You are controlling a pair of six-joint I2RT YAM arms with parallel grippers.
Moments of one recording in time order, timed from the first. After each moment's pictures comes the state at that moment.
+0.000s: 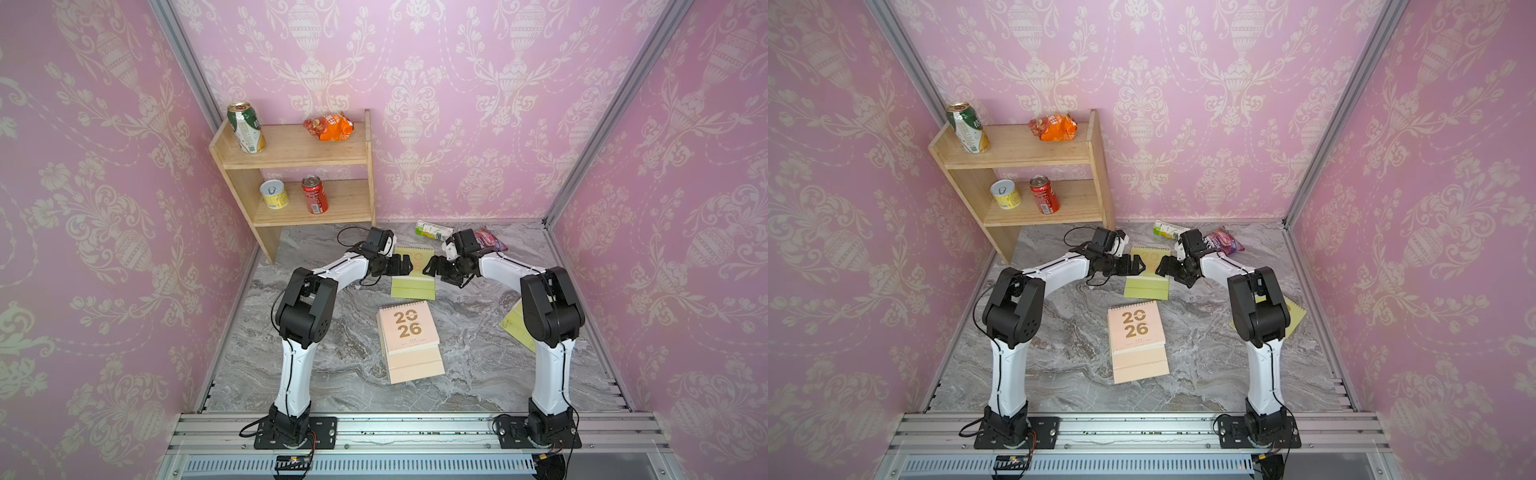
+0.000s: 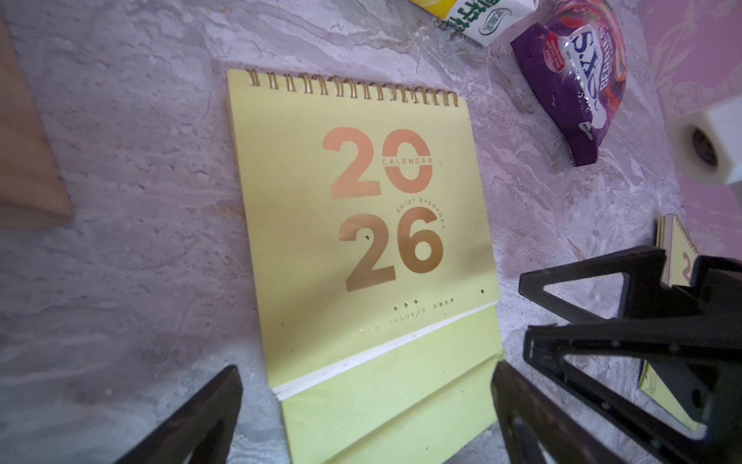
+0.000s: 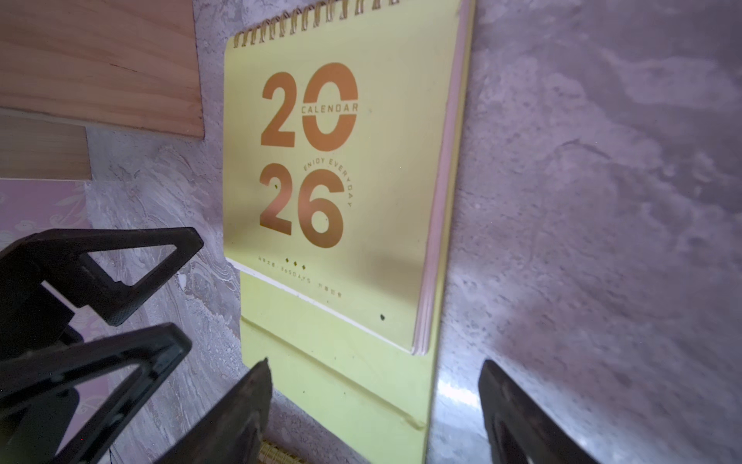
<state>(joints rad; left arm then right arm) -0.40 2.14 1.56 -0.32 0.32 -0.38 0.29 2.08 1.47 -0.39 -0.39 0.52</state>
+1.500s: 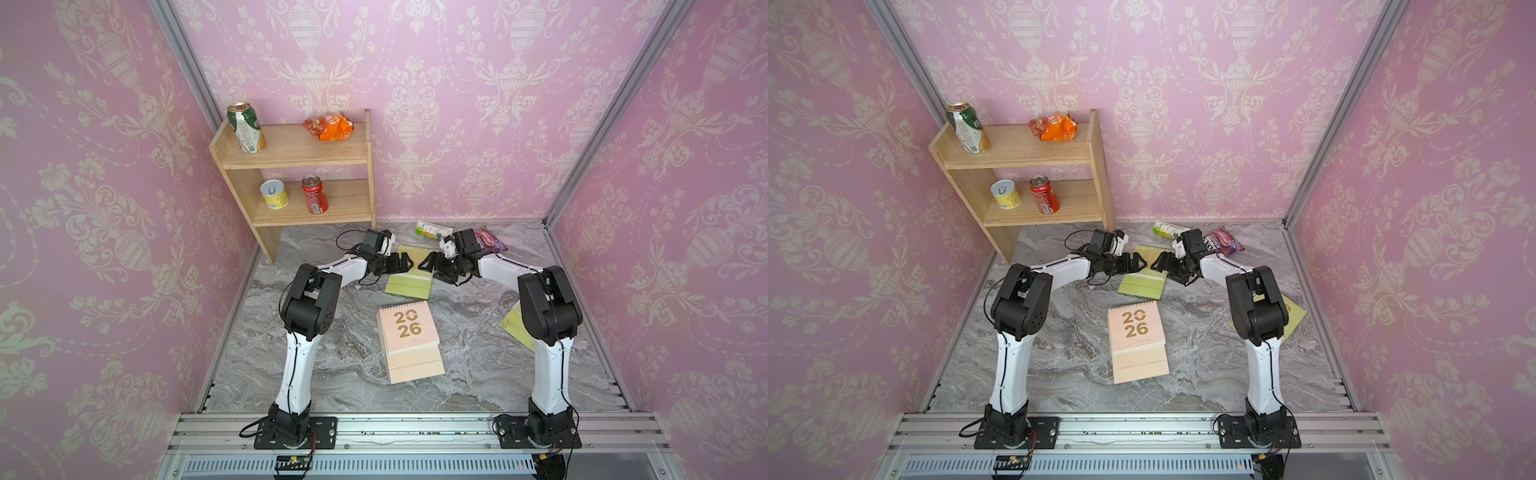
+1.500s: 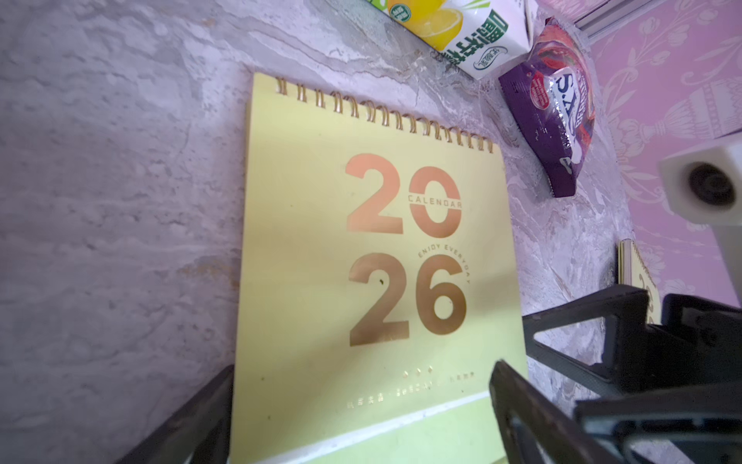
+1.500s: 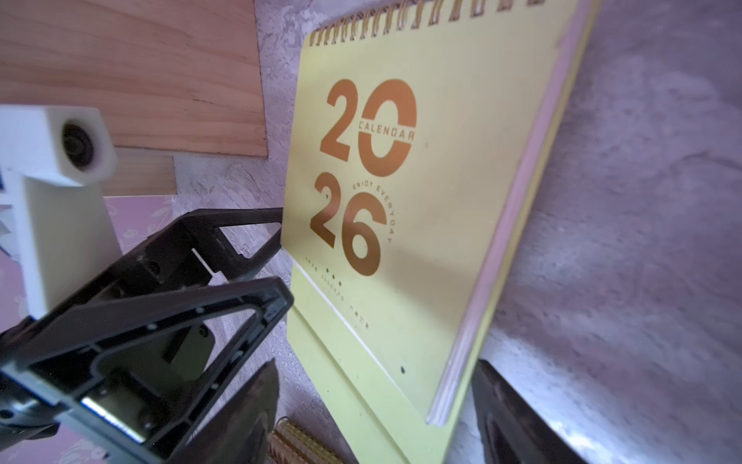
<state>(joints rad) -0.36 2.23 1.56 -0.15 0.44 -0.44 0.29 2.09 1.45 -0.24 -0.53 0.66</state>
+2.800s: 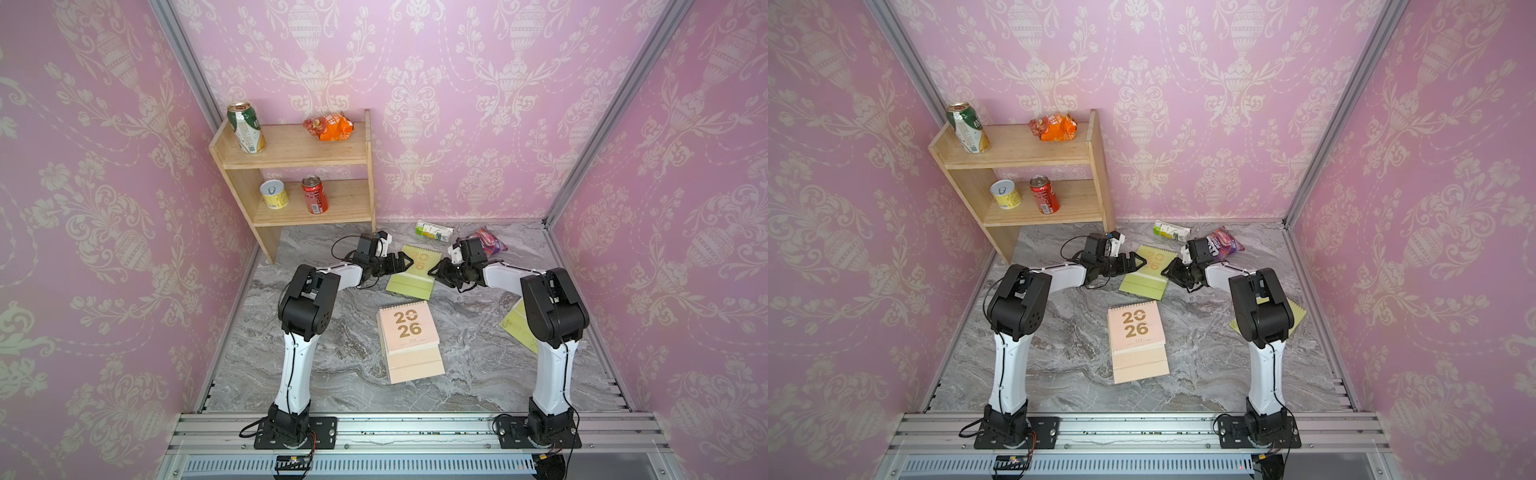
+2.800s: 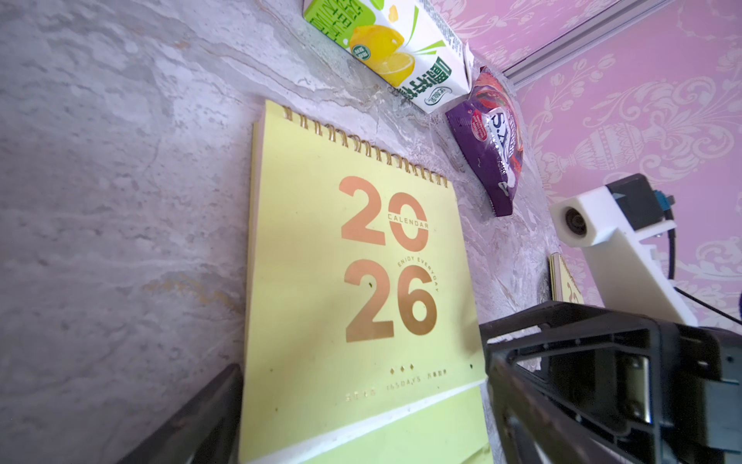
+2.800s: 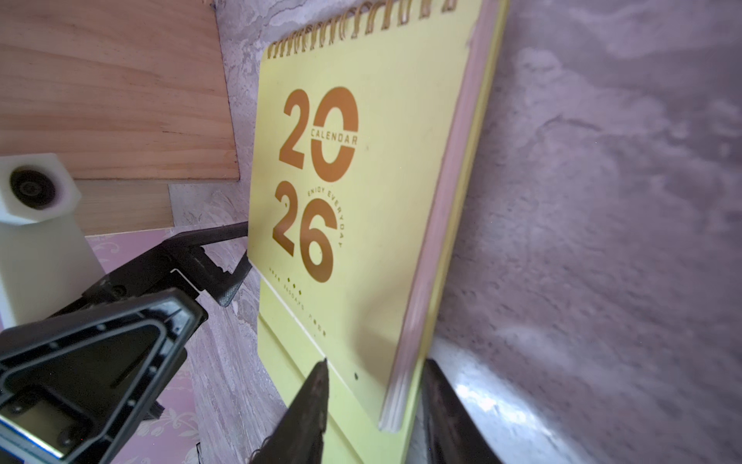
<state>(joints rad) -0.34 2.21 1.42 0.15 0.56 -0.56 0.26 2.06 1.29 -0.08 -0.50 0.76</state>
